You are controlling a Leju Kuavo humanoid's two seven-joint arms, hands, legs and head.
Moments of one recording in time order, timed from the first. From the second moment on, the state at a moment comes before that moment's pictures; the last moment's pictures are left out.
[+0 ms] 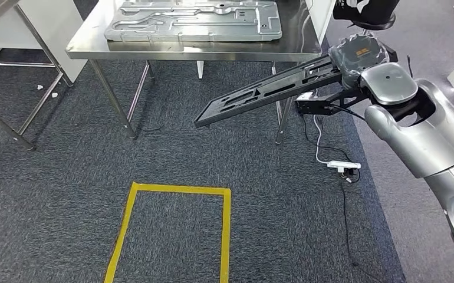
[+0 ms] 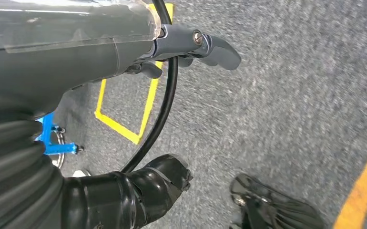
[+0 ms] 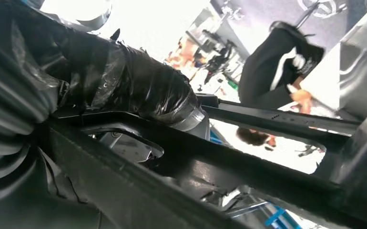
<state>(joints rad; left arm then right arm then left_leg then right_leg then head) -0.08 -0.12 1.35 -0.22 -1.17 0.00 -0.10 -1.17 -0.44 1.09 -1.11 0.74 0.31 -0.17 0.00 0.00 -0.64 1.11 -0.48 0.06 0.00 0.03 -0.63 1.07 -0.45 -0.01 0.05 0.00</state>
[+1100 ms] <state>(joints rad) -0.09 -0.13 1.37 -0.22 -1.16 0.00 -0.10 -1.21 -0.48 1.16 -1.13 0.68 0.32 -0.17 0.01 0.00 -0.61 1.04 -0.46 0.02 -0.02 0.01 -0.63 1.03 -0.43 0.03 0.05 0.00</state>
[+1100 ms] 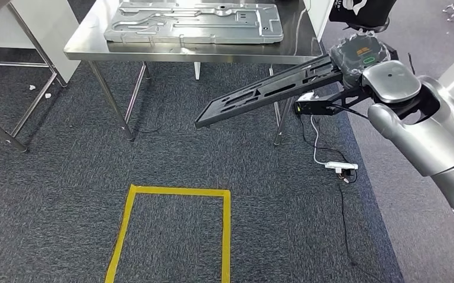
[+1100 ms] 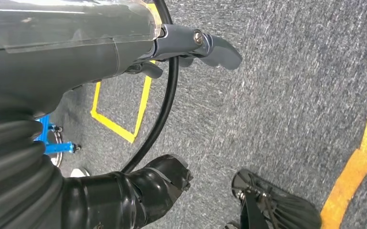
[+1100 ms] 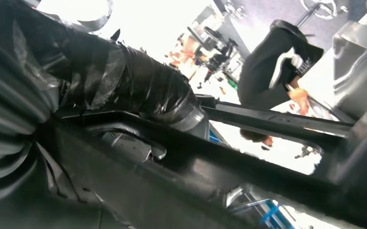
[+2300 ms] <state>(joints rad) -0.08 -0.13 1.38 -0.22 -1.15 0.00 -0.10 -1.22 -0.52 1.19 -1.15 0.67 0.31 -0.17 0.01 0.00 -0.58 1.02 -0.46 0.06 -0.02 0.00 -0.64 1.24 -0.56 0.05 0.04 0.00</state>
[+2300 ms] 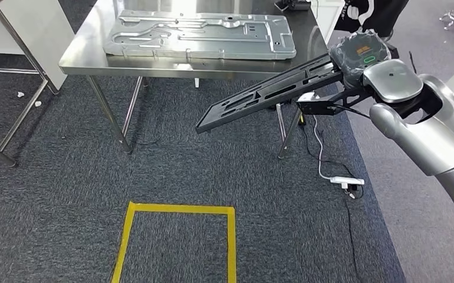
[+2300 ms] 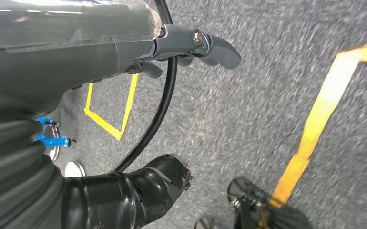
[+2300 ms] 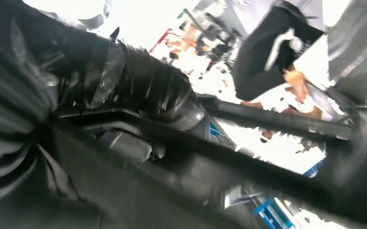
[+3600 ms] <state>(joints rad) -0.08 -0.15 1.39 -0.22 -1.14 0.02 -0.10 -0.88 -0.42 0.74 -1.28 1.06 0.14 -0.09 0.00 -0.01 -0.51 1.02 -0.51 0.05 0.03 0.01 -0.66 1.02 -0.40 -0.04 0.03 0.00</state>
